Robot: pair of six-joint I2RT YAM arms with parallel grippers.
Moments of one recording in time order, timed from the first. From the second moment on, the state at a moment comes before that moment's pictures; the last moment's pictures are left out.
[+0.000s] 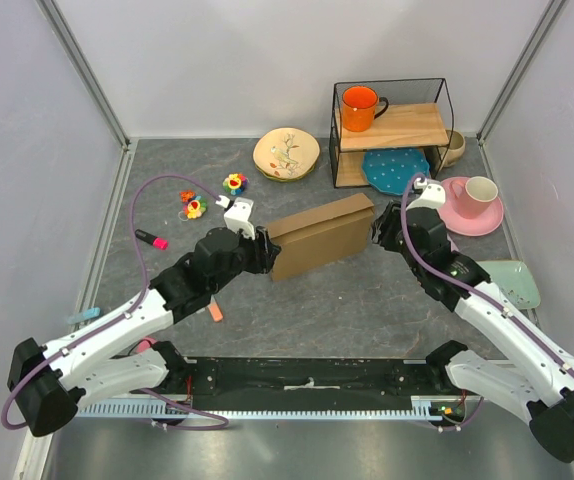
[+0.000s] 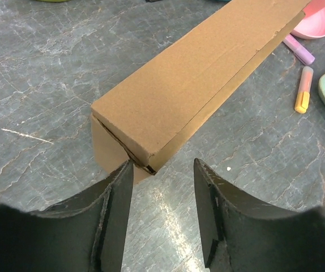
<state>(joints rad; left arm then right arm) -0.82 0.97 0.72 -0.13 -0.23 -0.40 0.54 0.93 0.80 -0.31 0.36 0.55</state>
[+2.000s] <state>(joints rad) -0.65 0.95 0.49 0.24 -0.18 -0.79 0.33 1.10 0.64 0.15 0.03 0.74</state>
